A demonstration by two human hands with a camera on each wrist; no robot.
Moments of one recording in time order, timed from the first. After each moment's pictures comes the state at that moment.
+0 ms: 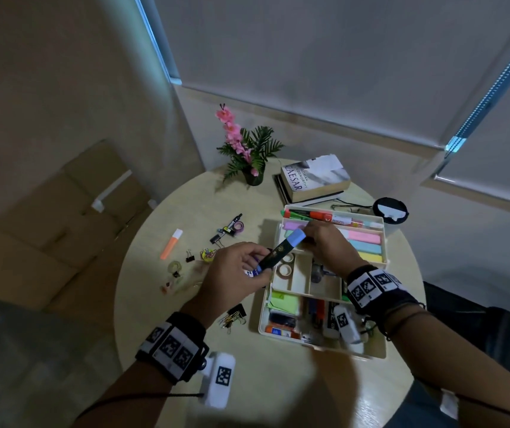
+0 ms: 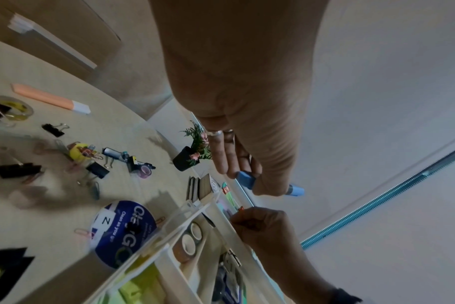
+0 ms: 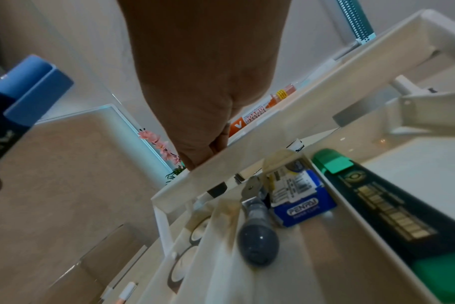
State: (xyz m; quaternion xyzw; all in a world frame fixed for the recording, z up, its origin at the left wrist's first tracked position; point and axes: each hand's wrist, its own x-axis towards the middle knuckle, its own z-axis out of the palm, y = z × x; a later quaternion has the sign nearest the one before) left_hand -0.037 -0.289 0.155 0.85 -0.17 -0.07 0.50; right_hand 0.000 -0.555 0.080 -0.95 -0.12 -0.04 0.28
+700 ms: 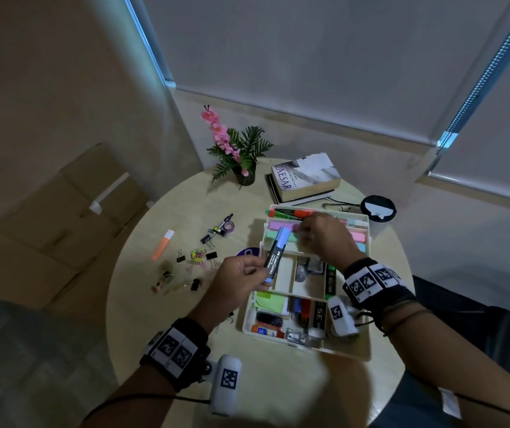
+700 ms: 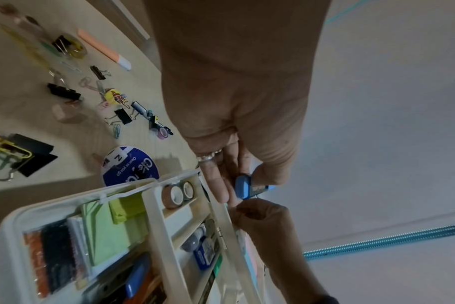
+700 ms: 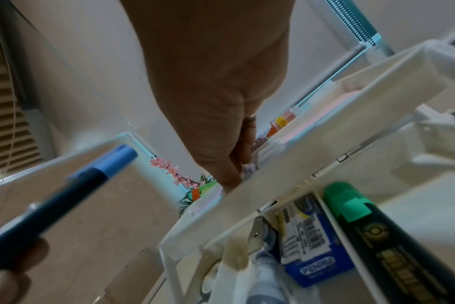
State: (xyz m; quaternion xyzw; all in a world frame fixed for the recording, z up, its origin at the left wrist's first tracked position) left_hand -0.058 -0.339 0.141 0.74 -0.01 -0.23 0.63; right_hand 0.001 -0.590 0.085 -0.96 -0.07 -0.04 0.25
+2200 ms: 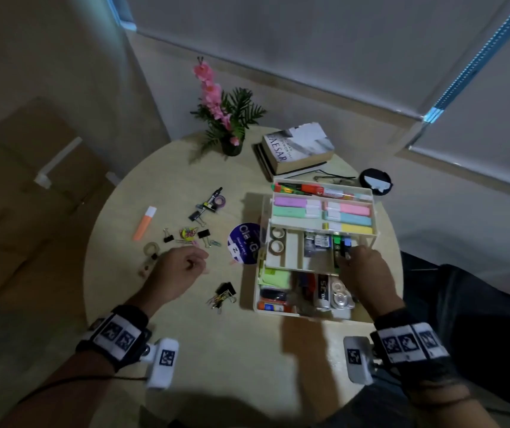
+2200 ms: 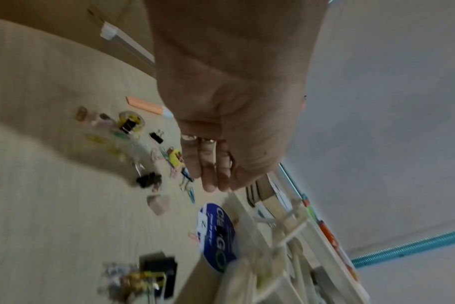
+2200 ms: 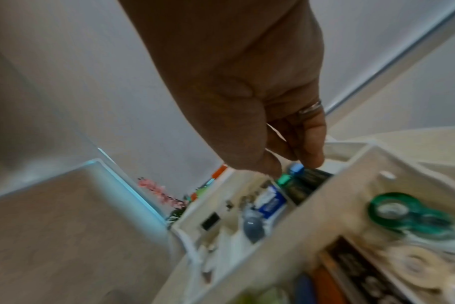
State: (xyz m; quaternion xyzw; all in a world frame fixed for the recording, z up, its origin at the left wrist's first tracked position) left_hand 0.009 -0.172 0.045 0.87 -0.09 -0.21 0.43; right_hand -0.120 -0.555 0.078 -0.95 0.26 0.04 0.16
